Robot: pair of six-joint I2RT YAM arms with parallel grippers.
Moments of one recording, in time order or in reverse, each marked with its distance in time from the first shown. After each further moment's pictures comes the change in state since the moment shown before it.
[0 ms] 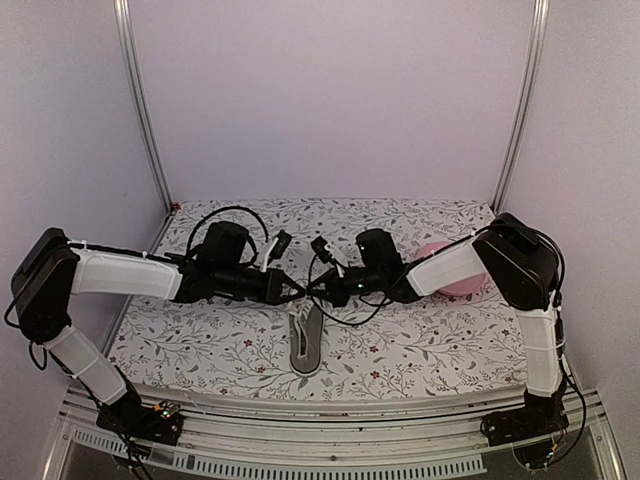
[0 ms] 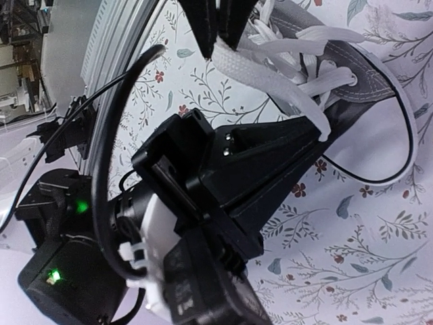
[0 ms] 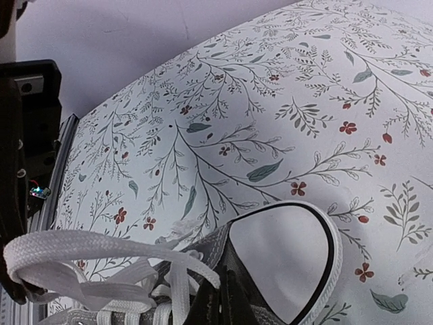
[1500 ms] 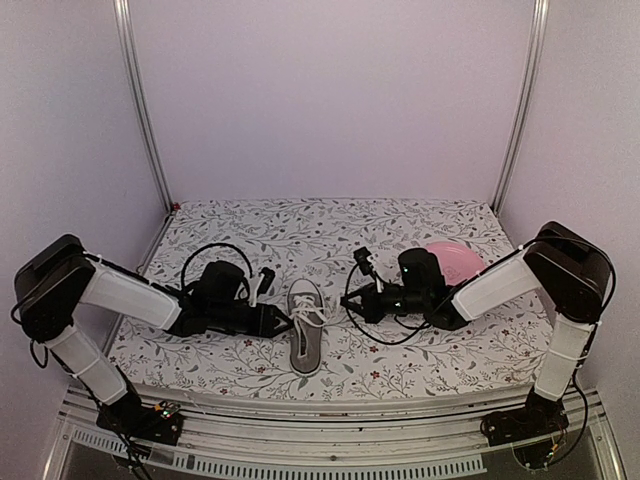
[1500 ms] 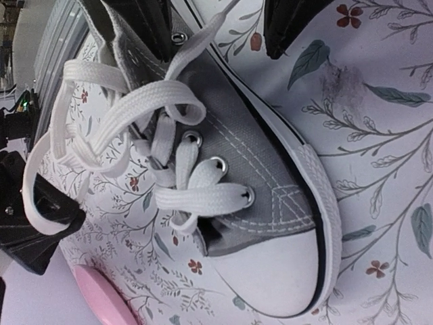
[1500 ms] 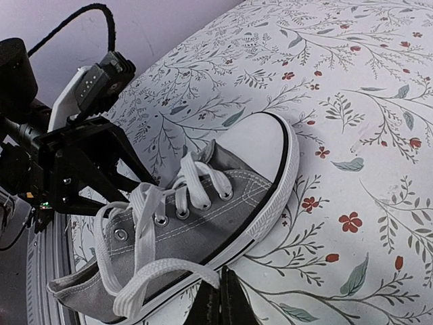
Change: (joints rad) left arm -0.034 0.008 -0.257 0.159 -0.211 -0.081; right arm 0.000 -0.319 -0.472 0.187 0.178 0.190
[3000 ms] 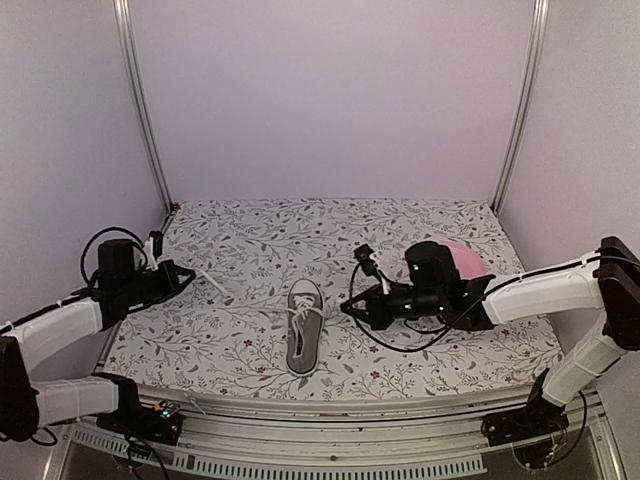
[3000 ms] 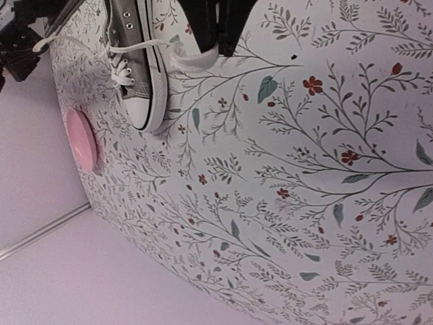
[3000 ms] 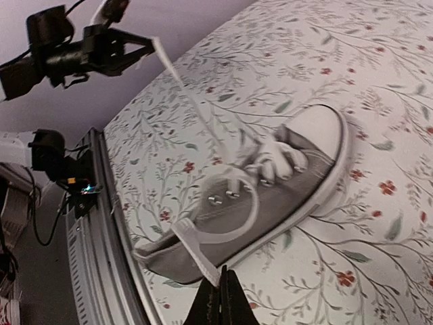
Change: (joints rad) left arm 0.700 -0.591 -0.150 -0.274 0.149 0.030; right arm 0.090 -0.323 -0.064 -0.313 0.084 0.068
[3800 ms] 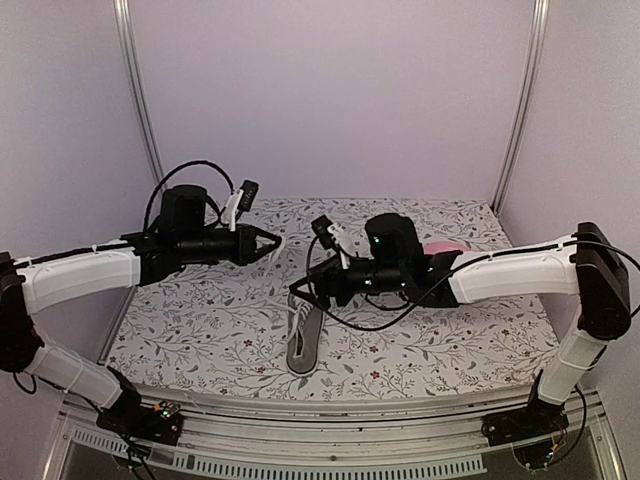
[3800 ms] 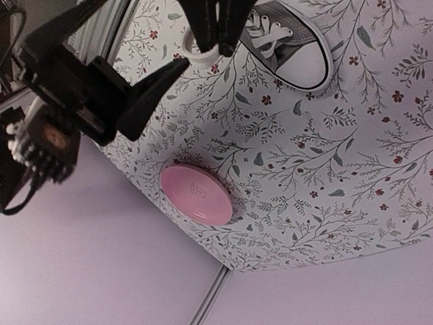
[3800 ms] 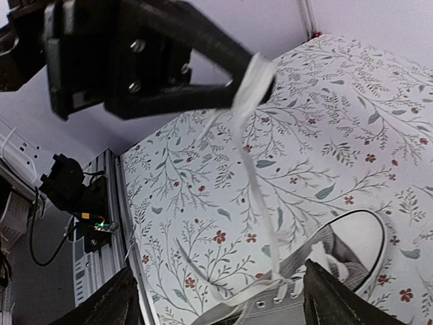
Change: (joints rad) left arm -0.558 0.339 0.470 0.040 0.002 0.180; right arm 0.143 0.196 0.385 -0.075 0.014 -0.087
